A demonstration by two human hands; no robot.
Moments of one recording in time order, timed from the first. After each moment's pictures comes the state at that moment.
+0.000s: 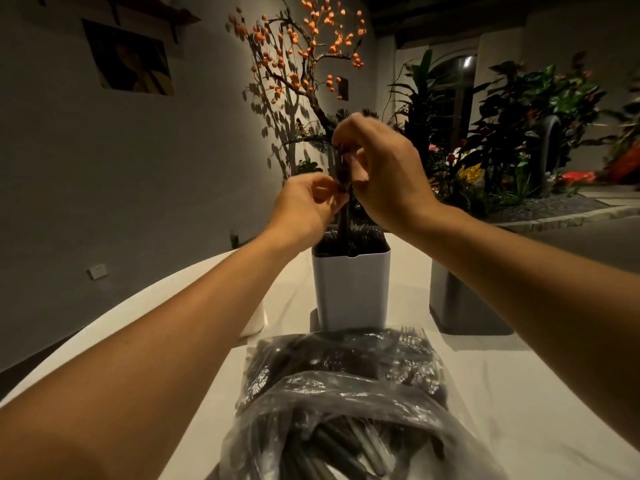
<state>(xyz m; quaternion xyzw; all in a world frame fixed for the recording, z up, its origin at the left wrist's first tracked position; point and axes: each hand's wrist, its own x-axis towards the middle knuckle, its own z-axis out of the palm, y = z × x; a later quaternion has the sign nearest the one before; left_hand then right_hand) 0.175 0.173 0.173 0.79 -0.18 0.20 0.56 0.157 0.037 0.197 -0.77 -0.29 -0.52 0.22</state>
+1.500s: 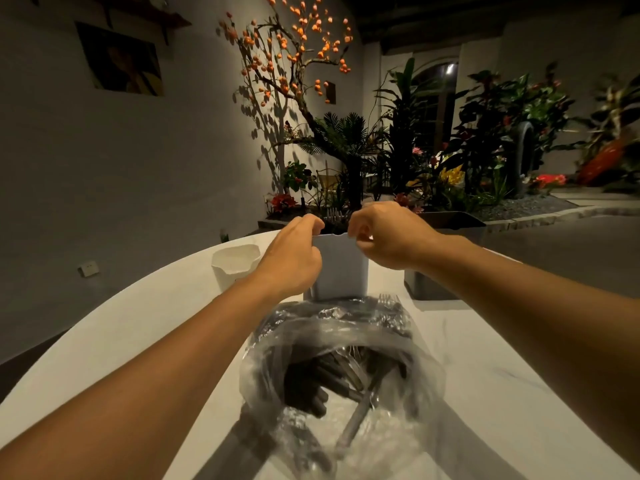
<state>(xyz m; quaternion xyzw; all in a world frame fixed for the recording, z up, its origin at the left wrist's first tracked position) 0.073 0.195 0.124 0.92 -0.19 0.18 0.29 0.073 0.014 0.148 -0.96 -0.16 -0.22 0.11</state>
